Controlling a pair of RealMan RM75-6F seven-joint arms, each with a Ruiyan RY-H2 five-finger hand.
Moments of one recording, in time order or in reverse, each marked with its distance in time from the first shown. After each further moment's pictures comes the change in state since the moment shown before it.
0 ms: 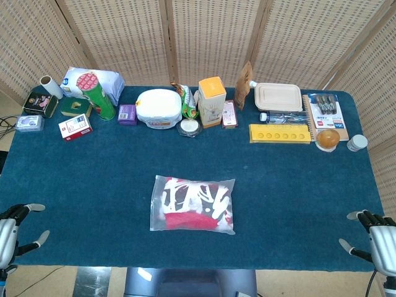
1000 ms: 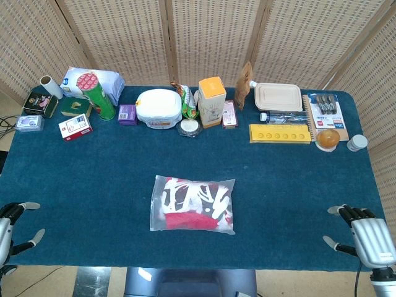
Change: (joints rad) left arm 0.003 0.029 -0.009 -0.005 0.009 0.021 0.008; right arm 0.081 0.010 -0.004 -0.036 -0.086 -0.075 0.049
